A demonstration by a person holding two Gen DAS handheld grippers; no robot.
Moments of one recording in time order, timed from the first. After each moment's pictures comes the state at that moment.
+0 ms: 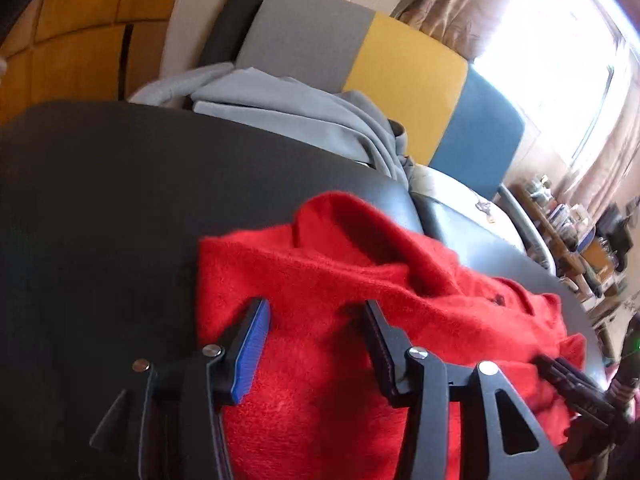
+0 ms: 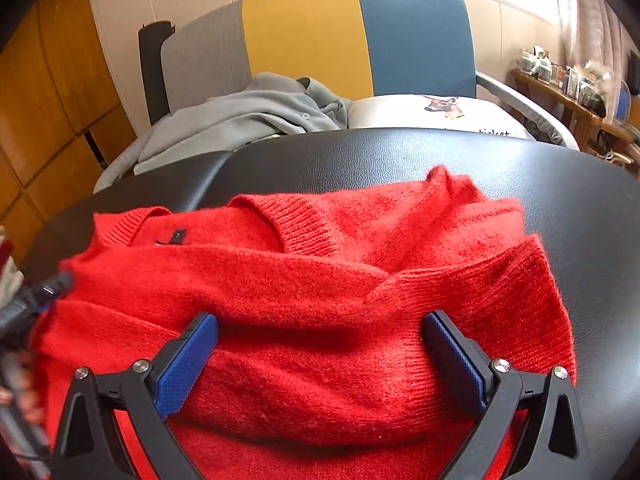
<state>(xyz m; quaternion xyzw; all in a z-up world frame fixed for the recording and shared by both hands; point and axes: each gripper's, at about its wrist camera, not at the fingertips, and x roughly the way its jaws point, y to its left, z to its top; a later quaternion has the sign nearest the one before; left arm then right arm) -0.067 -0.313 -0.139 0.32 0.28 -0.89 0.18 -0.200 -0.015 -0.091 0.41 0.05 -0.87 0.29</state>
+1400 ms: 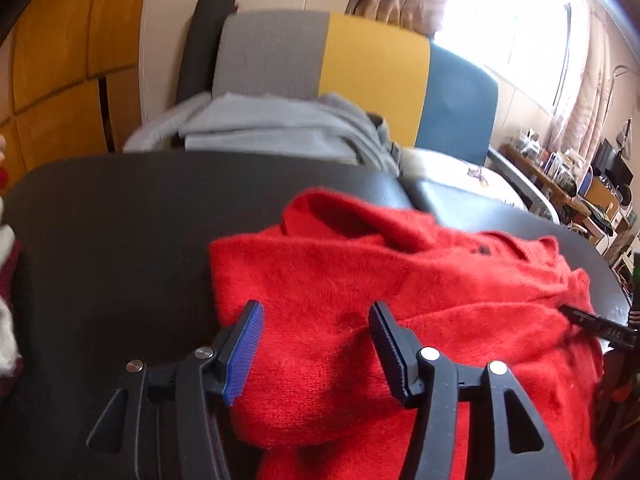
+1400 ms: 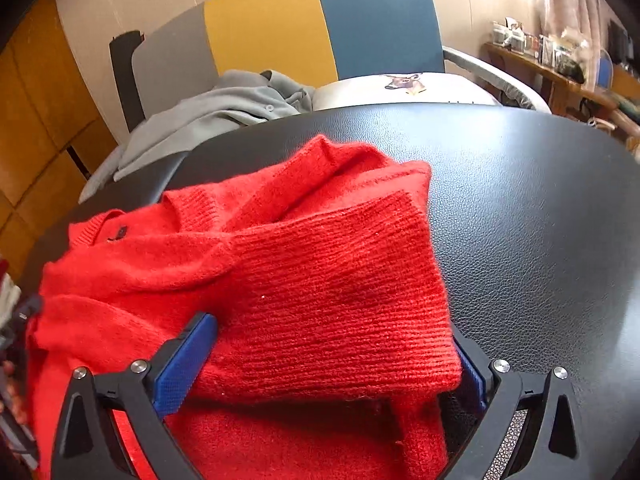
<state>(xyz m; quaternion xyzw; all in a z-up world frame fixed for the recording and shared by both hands) -0.048 -0.287 -0.110 0.34 0.15 -0.91 0.18 -0.213 0.036 -0.102 0.44 0.03 -0.86 0.26</state>
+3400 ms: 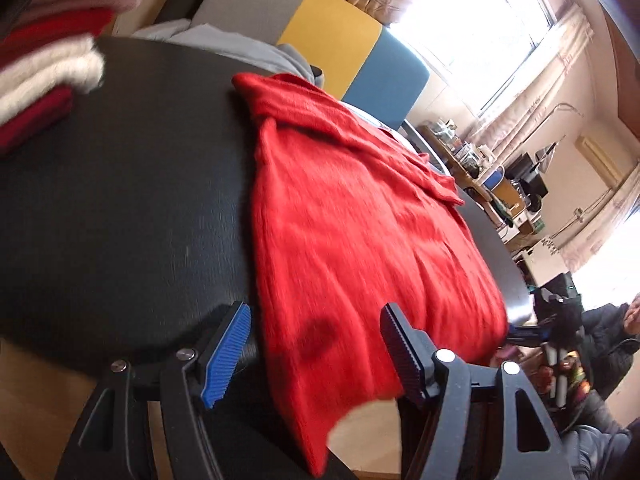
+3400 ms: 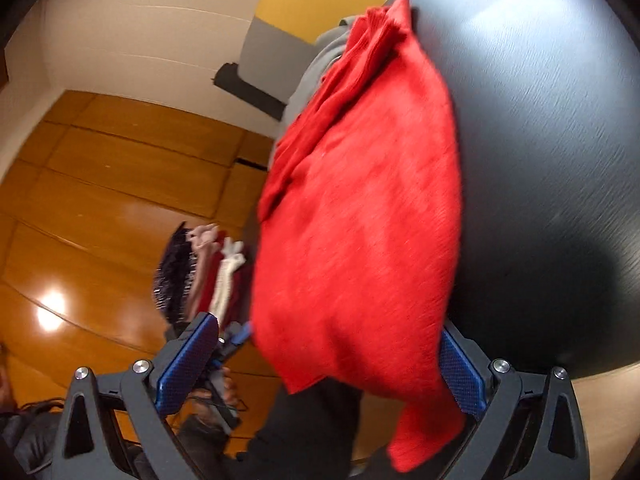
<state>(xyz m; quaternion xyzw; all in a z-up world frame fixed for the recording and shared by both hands) 0.197 -0.233 -0.140 0.37 0.31 -0.87 0.00 -0.048 0.195 -0.135 0.52 -0.29 -0.63 0.50</state>
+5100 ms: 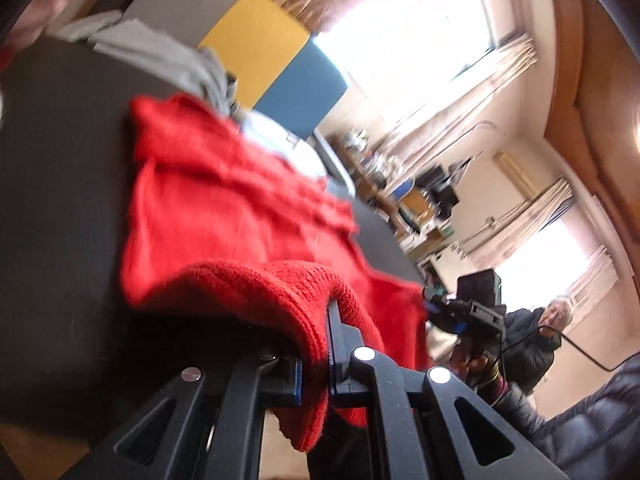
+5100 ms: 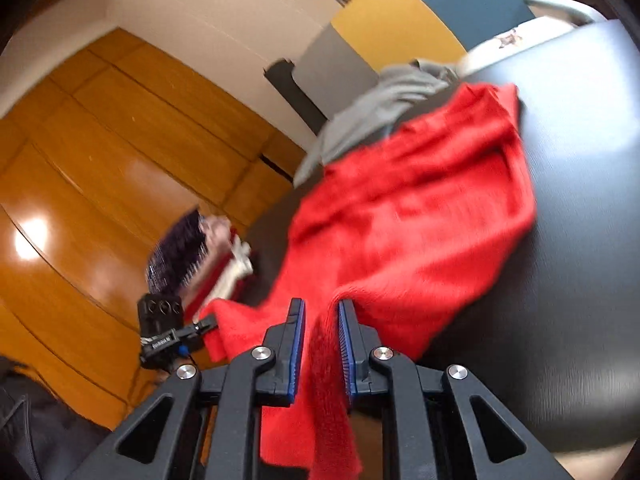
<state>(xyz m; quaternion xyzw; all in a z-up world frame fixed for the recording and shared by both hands) 0.153 -0.258 -0.073 0.29 0.36 -0.87 -0.16 -0.067 0.143 -0.047 0.43 -0.20 -0.69 0.54</state>
